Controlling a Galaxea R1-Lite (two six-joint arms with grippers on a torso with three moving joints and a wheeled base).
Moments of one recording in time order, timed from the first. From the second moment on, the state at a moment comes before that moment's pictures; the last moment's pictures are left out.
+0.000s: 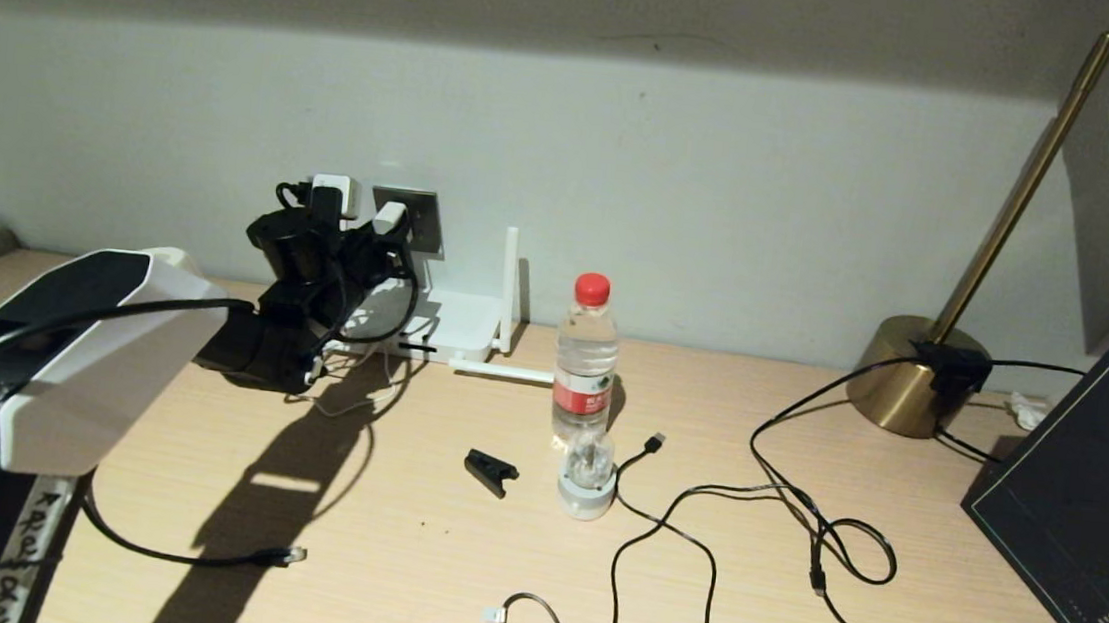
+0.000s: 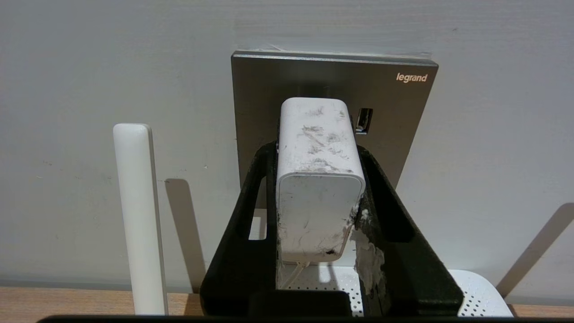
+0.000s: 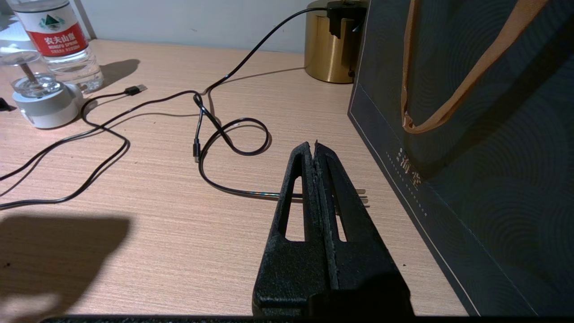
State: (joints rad) left arm -0.13 2.44 -1.65 -1.05 0.01 0.02; right arm -0.01 0.00 0.00 -0.09 0.01 -0.01
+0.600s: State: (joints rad) left arm -0.12 2.43 -1.65 -1.04 -0.01 0.02; right arm -0.01 0.00 0.00 -0.09 0.01 -0.01
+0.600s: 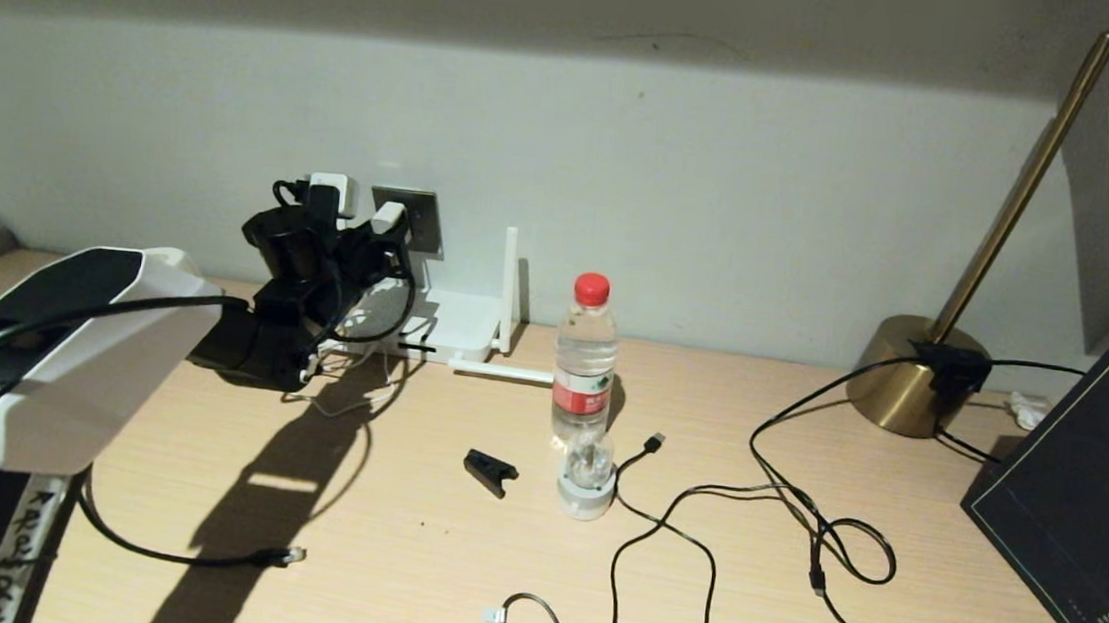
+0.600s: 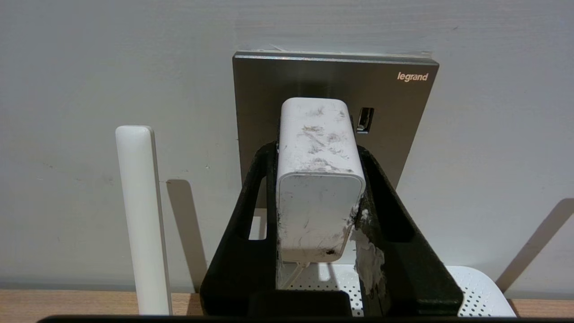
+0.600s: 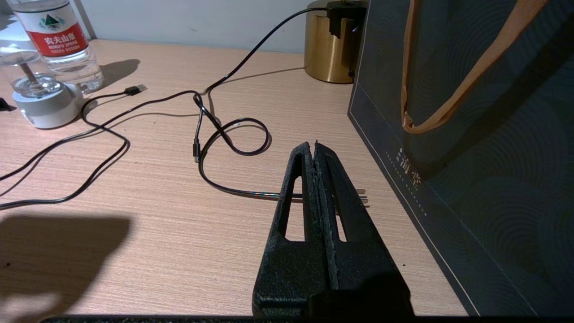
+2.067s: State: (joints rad) left arm -0.12 2.49 -1.73 -1.03 0.00 0.02; right arm -0.01 0.00 0.00 -0.09 0.01 -0.01
